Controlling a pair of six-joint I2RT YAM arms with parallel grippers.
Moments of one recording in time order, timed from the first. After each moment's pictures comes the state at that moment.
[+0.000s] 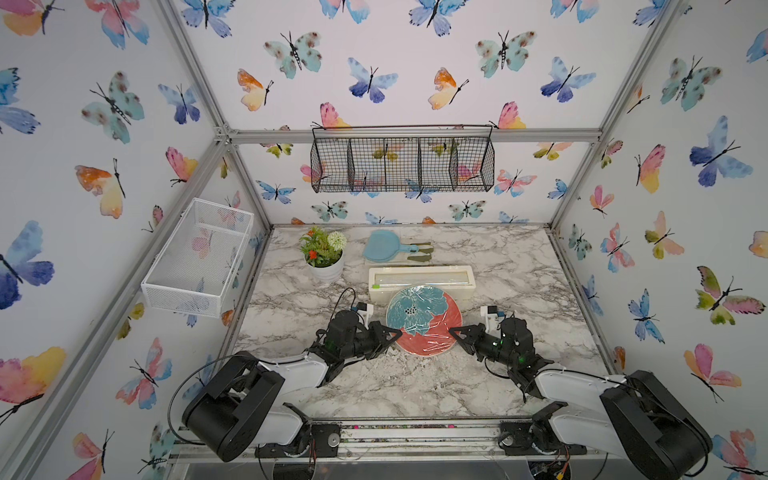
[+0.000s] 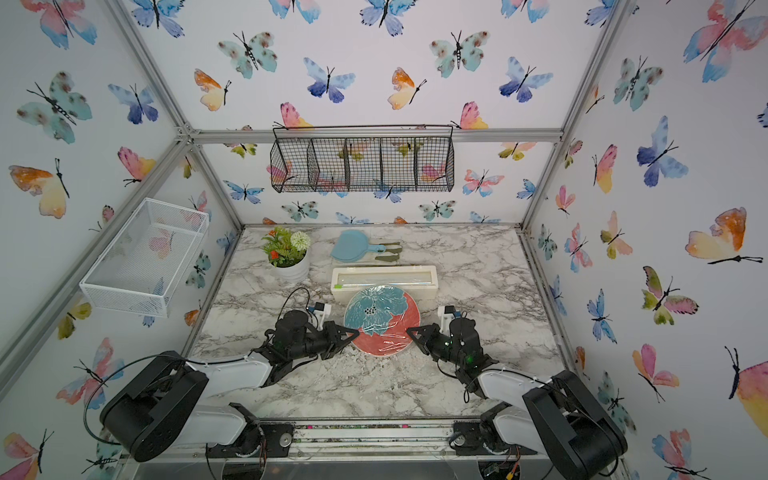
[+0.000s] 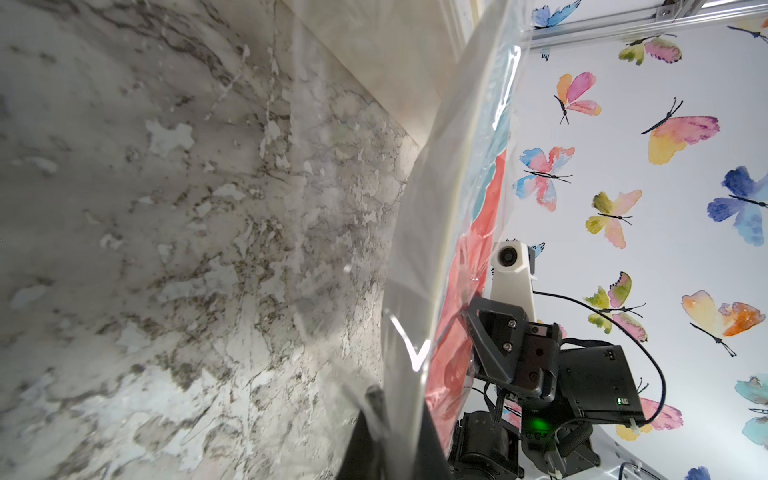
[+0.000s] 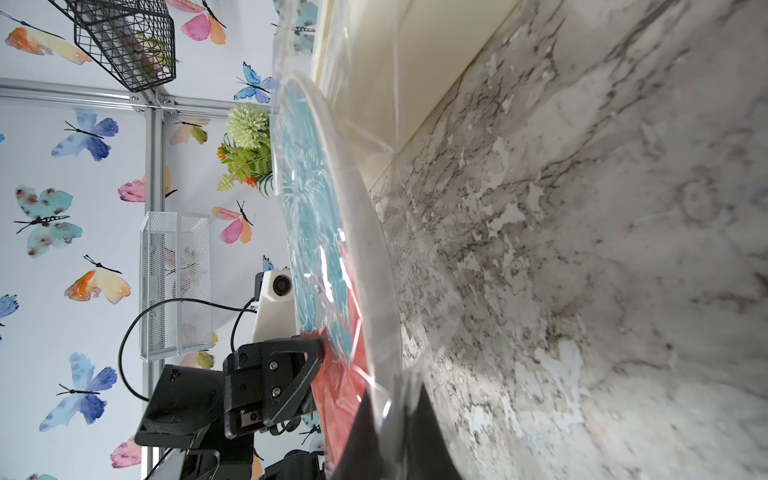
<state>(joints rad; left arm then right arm) -0.60 1.36 0.32 0.60 0.52 -1.24 0.50 1.22 0.19 0.63 -0.46 1.26</state>
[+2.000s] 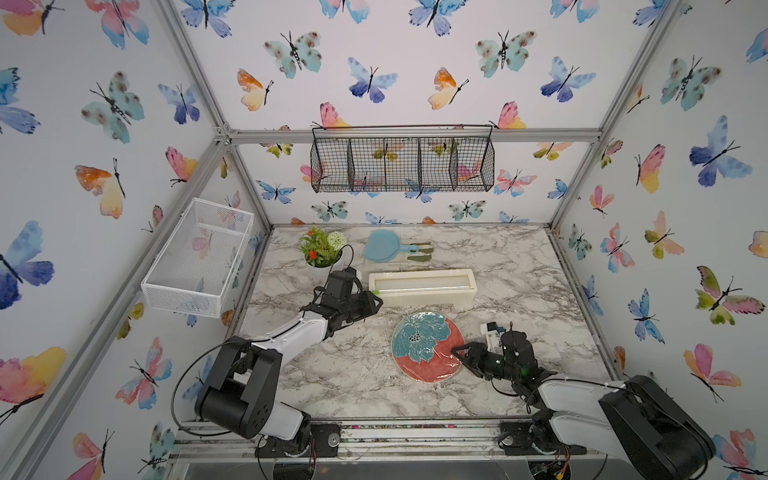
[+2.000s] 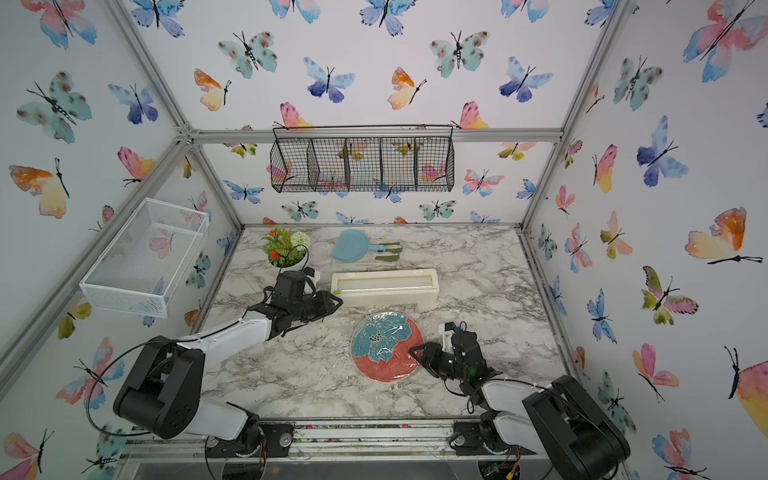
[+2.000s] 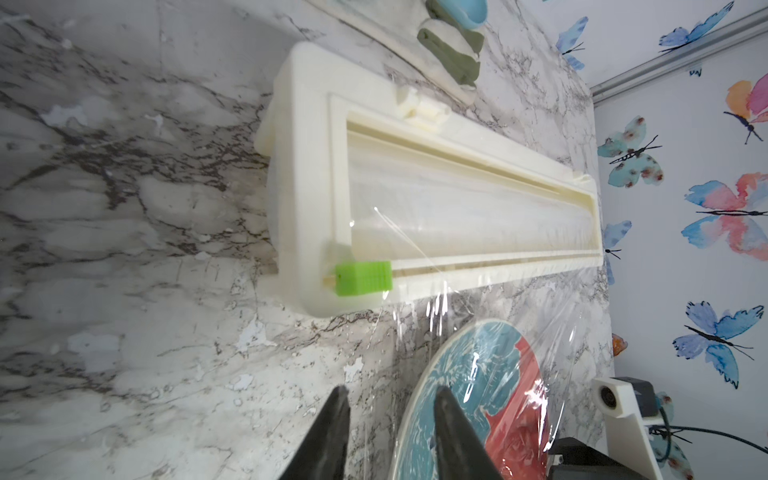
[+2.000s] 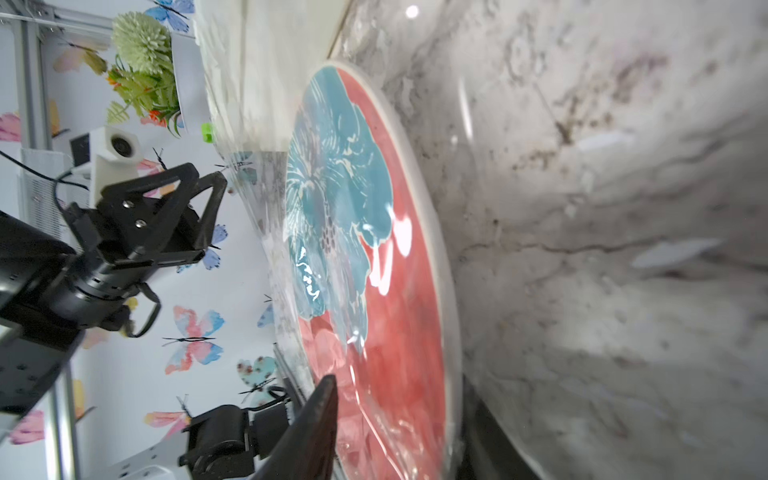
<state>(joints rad) -0.39 1.44 0.77 -0.05 0.33 -0.68 0.50 1.13 0.11 0.44 -0.48 1.09</state>
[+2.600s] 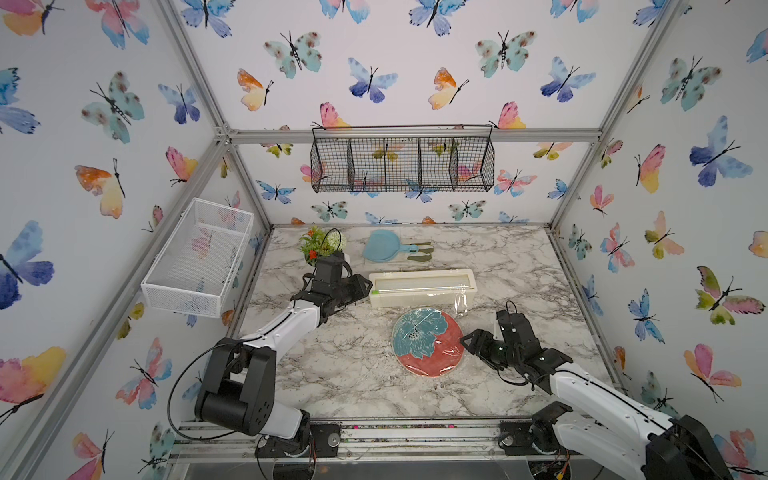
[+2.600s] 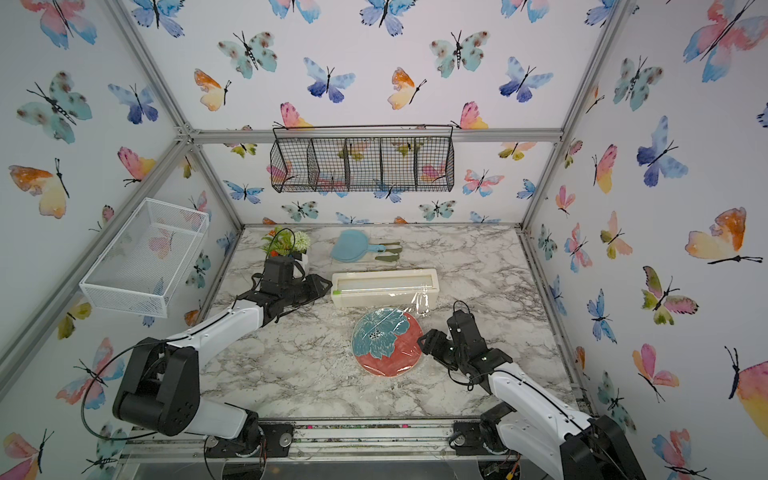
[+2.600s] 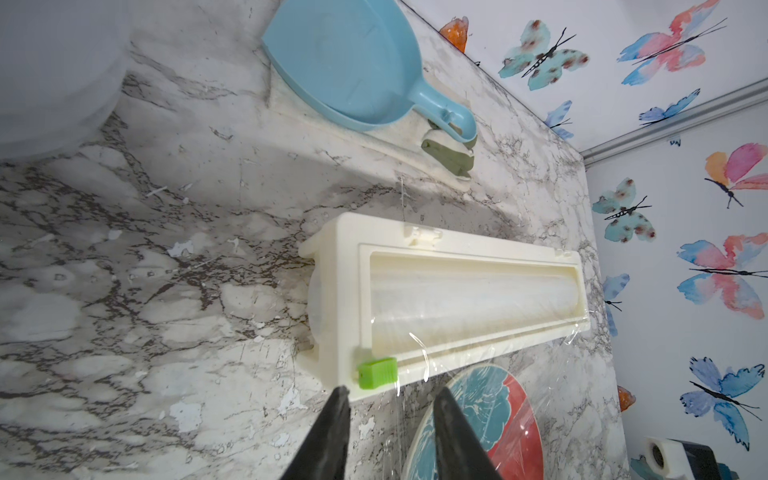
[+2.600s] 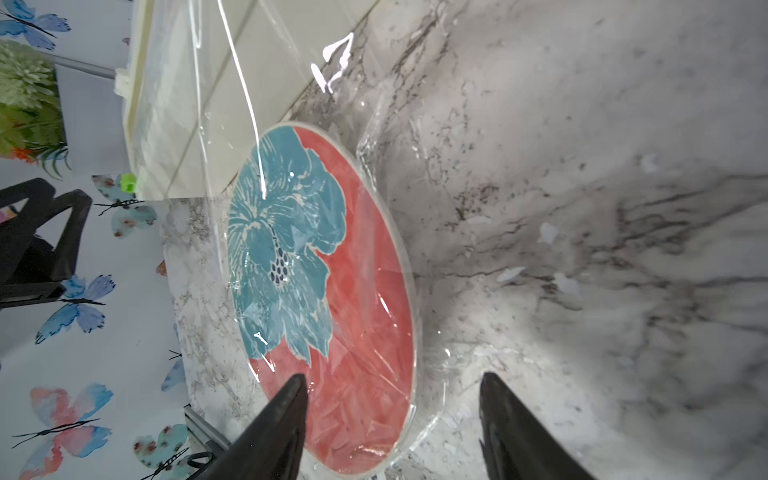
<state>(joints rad) -0.30 1.46 0.87 -0.10 0.31 -0.64 0.51 0.98 0.38 -0.25 -0.24 0.93</state>
